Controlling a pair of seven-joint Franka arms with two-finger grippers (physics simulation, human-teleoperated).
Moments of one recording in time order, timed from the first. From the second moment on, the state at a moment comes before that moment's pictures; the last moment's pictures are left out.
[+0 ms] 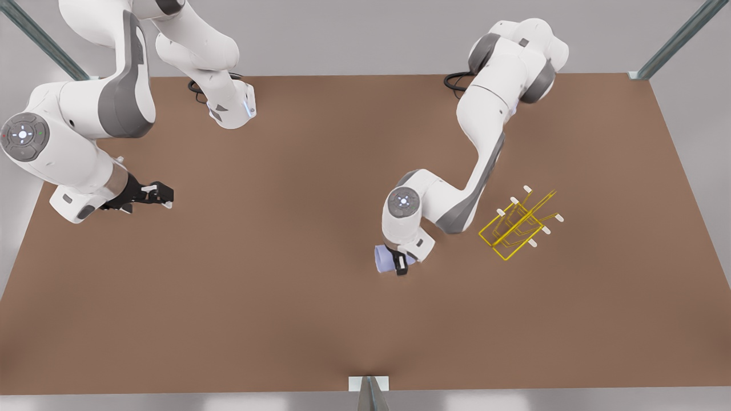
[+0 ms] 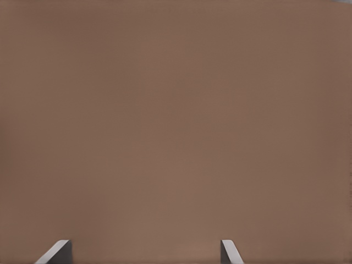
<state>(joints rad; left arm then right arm) -0.54 0.78 -0.14 -1.17 0.23 1.97 -2.41 -0.14 0.16 0.22 -1.44 -0.04 1.52 -0.05</state>
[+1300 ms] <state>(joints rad) -0.52 0.73 -0.13 -1.55 0.94 1.04 -2.47 -0.12 0.15 0.24 -1.44 -0.12 1.54 -0.07</state>
